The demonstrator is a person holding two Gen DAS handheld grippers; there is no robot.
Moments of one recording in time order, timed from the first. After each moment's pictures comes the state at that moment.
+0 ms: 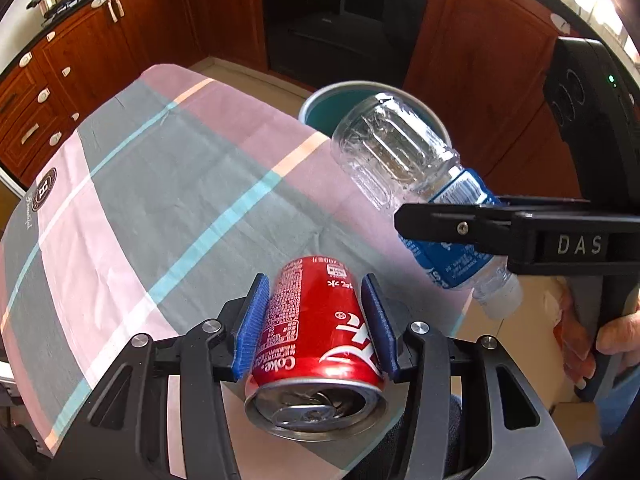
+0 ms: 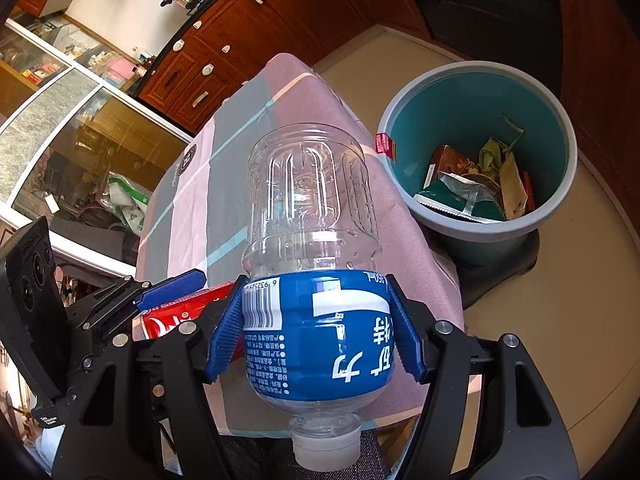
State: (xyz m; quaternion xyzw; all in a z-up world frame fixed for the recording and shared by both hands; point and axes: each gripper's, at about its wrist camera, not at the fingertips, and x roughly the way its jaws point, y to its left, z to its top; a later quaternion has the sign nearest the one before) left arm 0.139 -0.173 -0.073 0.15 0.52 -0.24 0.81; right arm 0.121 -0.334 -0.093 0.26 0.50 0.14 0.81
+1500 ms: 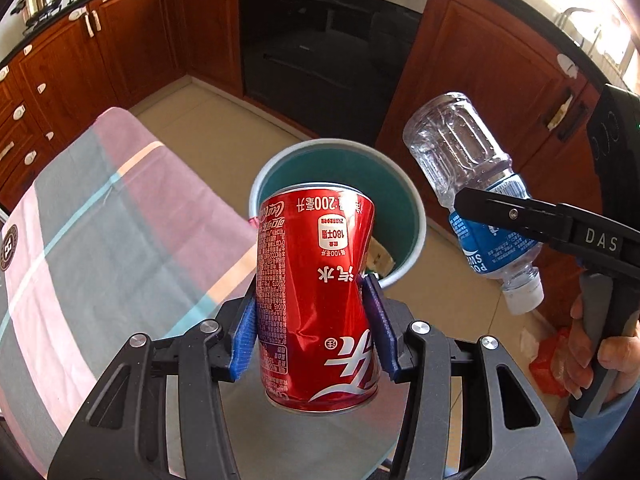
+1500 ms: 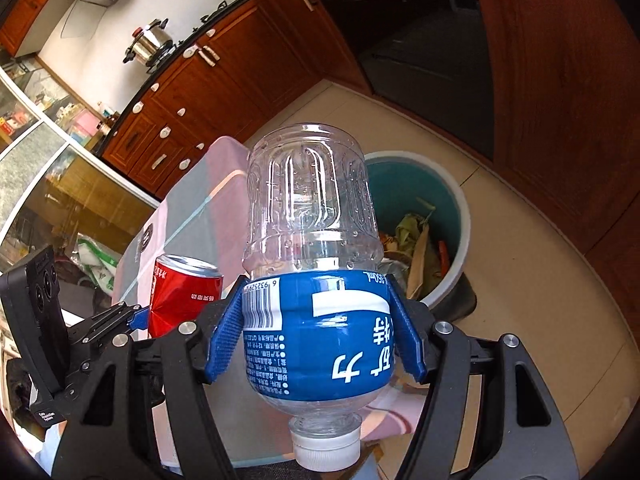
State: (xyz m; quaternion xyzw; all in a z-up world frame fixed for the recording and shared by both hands) left arm 0.217 -0.268 -0.055 0.11 0.50 -0.27 0.81; right arm 0.141 -0.446 -0.049 0.26 0.45 0.03 0.85
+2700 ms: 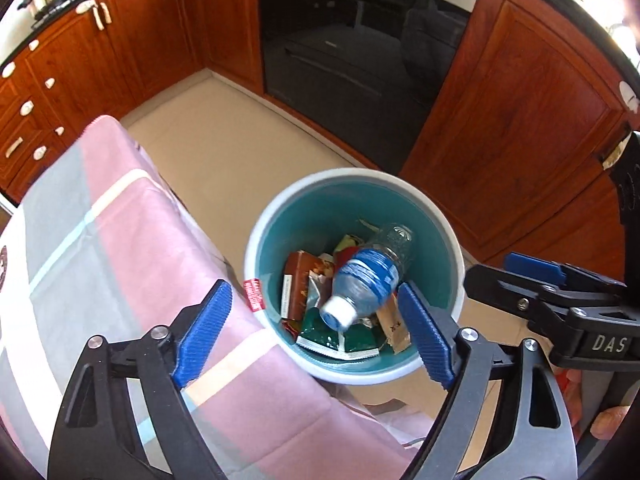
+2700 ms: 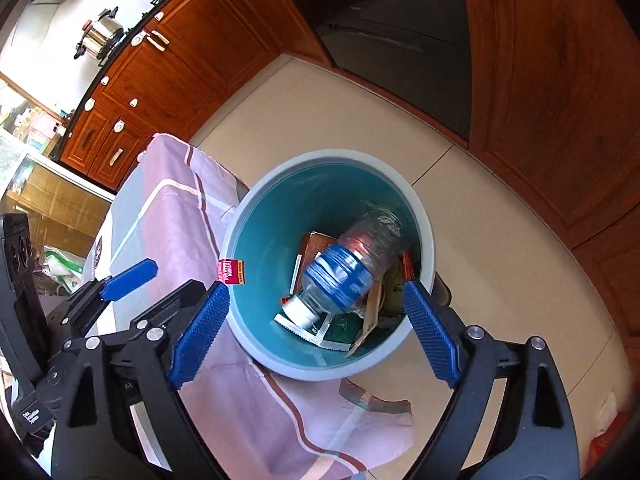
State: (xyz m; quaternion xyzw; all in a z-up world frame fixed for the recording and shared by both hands) left arm 0.261 -0.322 -0.071 0.11 0.50 -0.21 0.83; right arm 0.204 -0.484 -0.098 0.26 0.51 -0.01 0.82
